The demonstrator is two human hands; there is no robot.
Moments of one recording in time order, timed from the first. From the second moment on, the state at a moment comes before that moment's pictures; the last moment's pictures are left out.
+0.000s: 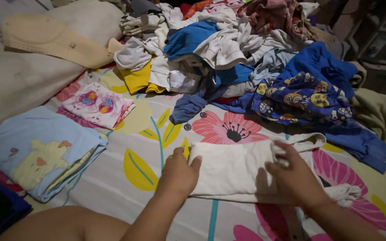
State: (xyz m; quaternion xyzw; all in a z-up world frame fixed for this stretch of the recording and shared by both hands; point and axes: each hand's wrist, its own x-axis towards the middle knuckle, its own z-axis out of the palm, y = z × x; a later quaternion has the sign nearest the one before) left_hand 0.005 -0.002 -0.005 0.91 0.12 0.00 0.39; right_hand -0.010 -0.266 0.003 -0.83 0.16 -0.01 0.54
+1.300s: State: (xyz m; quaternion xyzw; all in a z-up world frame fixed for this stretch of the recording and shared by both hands) left_hand -0.010 -0.168 0.040 0.76 -0.10 0.14 0.62; right_hand -0.010 -0.238 -0.084 -0.04 -0.06 0.18 0.98
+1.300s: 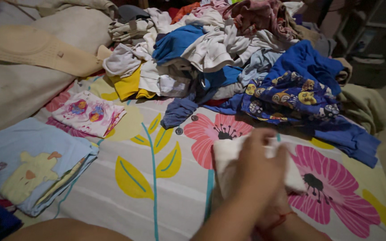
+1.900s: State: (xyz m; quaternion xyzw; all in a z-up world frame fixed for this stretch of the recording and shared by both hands) left_hand -0.007 -0.078 0.000 0.47 0.20 -0.20 0.83; right_hand -0.039 -0.205 -0.004 -0.13 0.21 0.21 0.95
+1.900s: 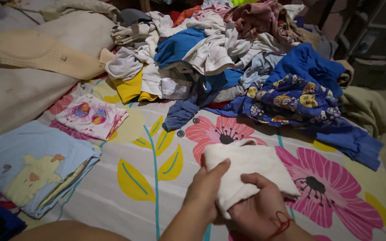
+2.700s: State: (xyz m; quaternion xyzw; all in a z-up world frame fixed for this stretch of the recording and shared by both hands) left_hand -0.009 -0.088 0.119 0.89 -0.04 -0.09 0.45; right_hand -0.009 -0.226 0.118 -0.42 -0.05 0.41 0.81
